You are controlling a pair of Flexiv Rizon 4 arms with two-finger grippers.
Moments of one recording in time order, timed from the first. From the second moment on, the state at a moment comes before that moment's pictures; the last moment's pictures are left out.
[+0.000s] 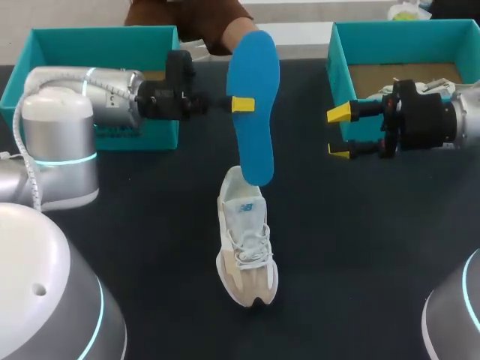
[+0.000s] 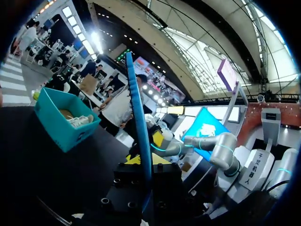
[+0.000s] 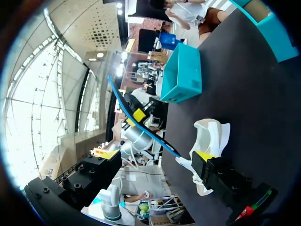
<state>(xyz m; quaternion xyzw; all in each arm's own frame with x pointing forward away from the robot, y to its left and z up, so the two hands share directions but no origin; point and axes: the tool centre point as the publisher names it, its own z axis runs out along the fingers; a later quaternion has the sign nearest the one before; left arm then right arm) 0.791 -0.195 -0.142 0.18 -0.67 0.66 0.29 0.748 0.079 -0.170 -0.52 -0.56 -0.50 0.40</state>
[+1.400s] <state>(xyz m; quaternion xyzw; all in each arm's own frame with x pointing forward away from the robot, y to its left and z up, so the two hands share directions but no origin) 0.800 -0.183 -0.150 -0.29 -0.63 0.70 -0.18 0.749 0.079 -0.170 -0.52 -0.56 -0.50 0.40</state>
